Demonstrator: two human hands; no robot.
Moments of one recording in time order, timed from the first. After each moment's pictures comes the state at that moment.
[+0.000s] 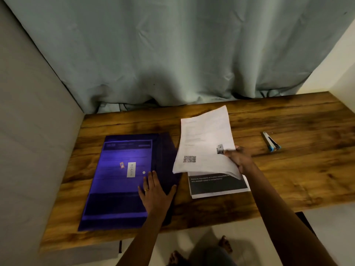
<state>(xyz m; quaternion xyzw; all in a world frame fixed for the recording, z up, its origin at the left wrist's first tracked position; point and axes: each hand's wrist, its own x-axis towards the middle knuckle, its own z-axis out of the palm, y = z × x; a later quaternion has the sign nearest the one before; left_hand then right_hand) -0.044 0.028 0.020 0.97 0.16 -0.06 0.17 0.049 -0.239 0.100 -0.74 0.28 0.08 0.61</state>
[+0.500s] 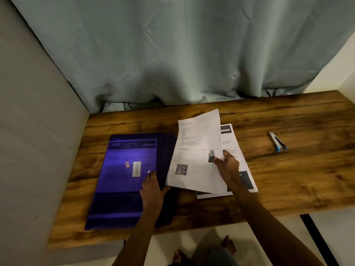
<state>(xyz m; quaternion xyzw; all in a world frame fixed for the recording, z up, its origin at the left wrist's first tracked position) -0.031 0.059 0.031 0.95 0.16 -0.10 0.26 0.018 -0.178 0.074 -0.83 0.20 -0.02 0.52</state>
